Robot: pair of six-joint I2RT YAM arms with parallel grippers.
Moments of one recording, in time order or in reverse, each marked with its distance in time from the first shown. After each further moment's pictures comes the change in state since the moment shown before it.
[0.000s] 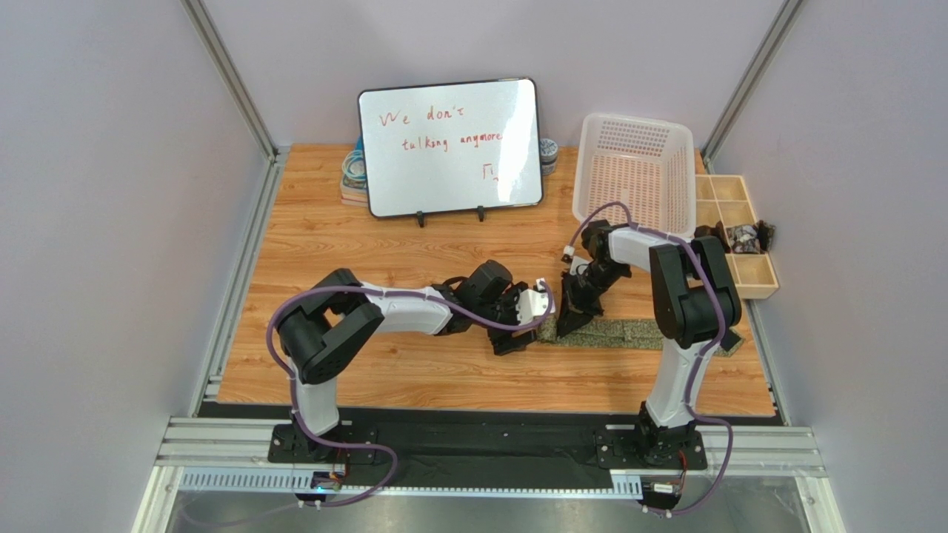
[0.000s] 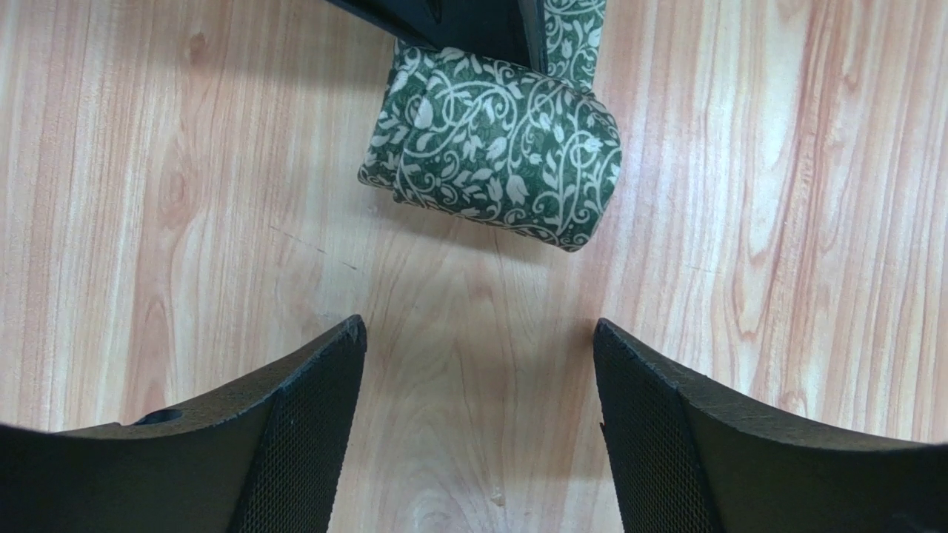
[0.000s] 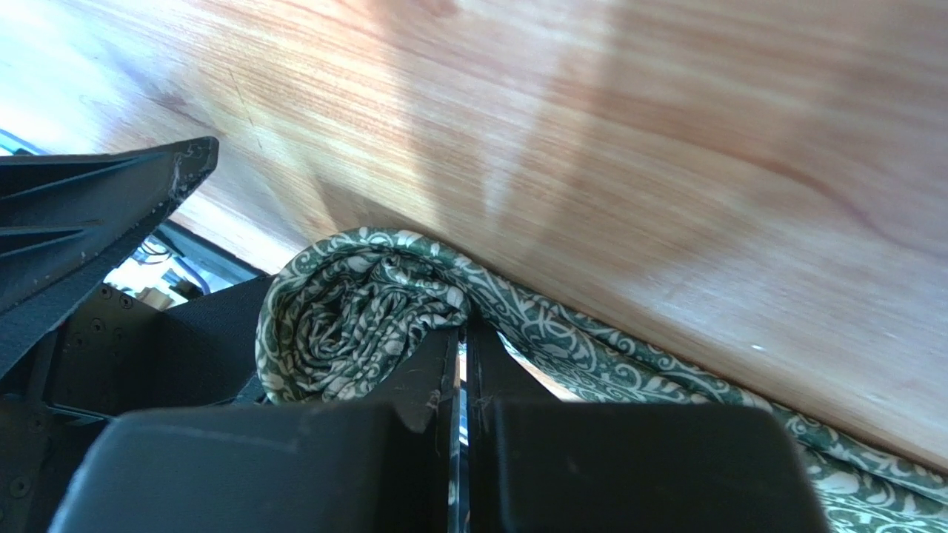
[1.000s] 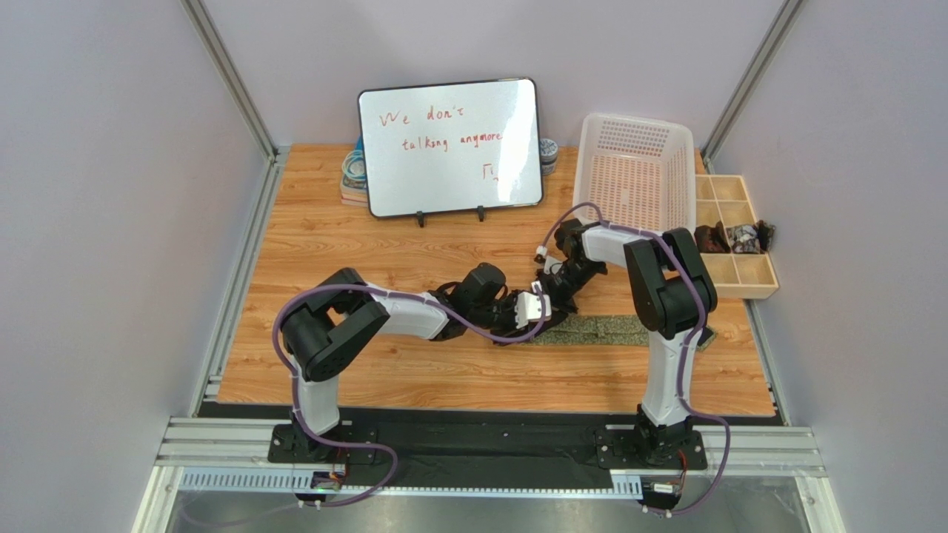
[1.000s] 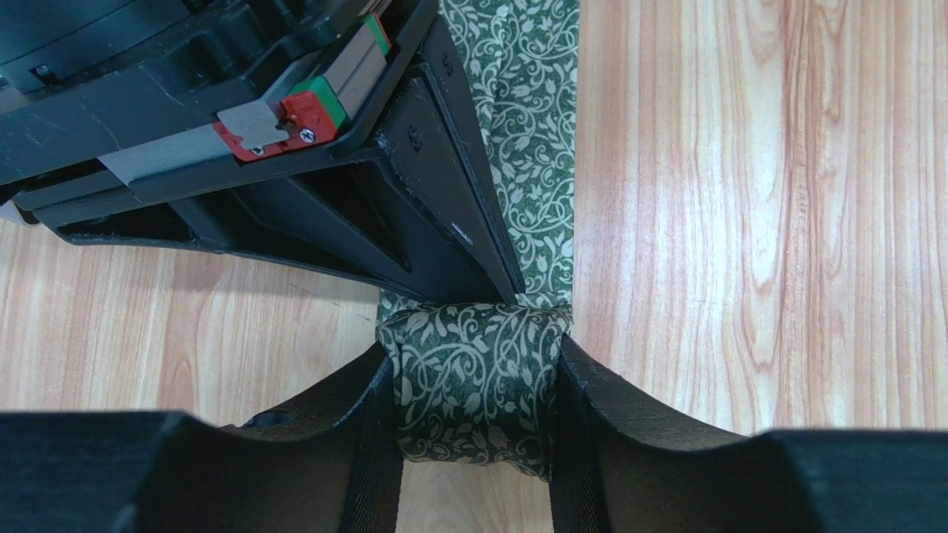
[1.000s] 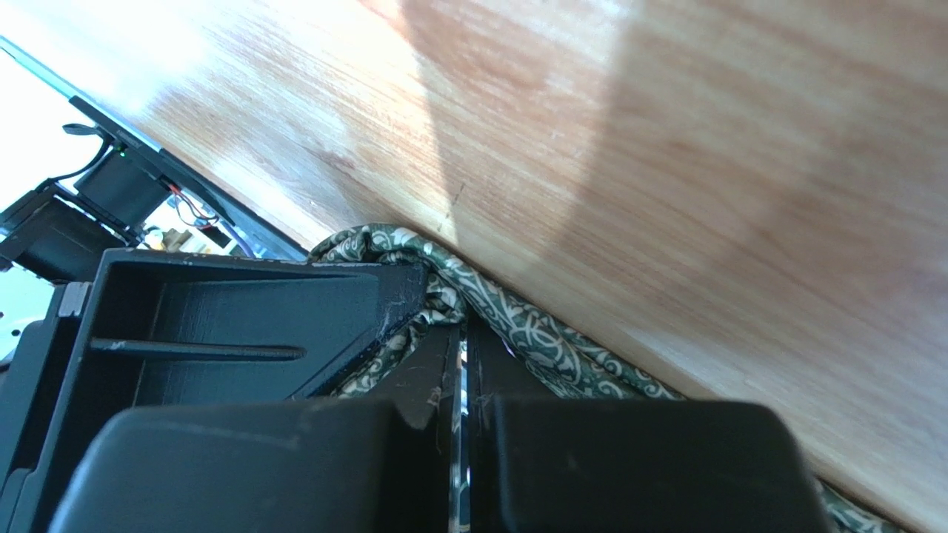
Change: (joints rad) left arm 0.013 0.015 -0.089 0.242 0.077 0.029; right arm 0.119 0.106 0.096 0.027 -0.130 0.053
